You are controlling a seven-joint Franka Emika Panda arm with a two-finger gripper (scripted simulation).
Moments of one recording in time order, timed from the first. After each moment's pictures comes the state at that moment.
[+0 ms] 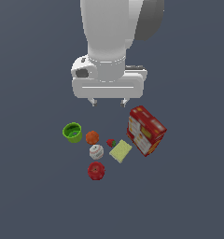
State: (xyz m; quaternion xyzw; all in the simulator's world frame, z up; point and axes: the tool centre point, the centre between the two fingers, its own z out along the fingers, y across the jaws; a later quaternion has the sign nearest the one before) arm 0.009 -0.010 0.321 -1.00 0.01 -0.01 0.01
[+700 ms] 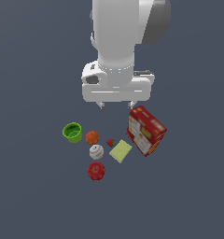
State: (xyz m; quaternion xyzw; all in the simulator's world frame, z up) arm 0.007 0.015 0.307 -1.00 0.01 0.01 0.02
